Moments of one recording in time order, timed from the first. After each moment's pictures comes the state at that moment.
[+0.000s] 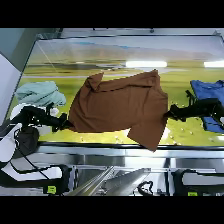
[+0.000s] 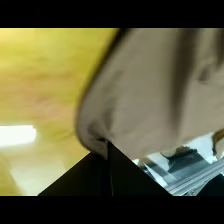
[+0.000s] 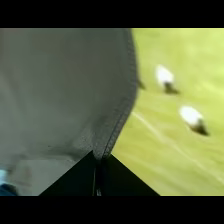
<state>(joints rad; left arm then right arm) 0.39 -1.43 0.78 -2.26 1.26 1.93 -0.32 -1.52 0.89 2.42 -1.12 -2.09</state>
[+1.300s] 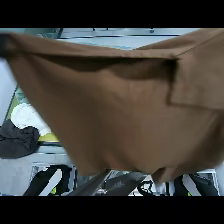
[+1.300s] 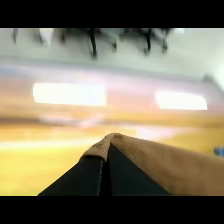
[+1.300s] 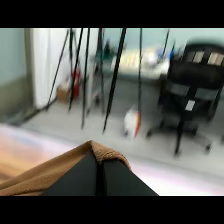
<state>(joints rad) 0.19 -0.89 1.57 -2.19 1.17 1.70 -0.31 -0.90 1.62 2.39 -0.99 -2.18</state>
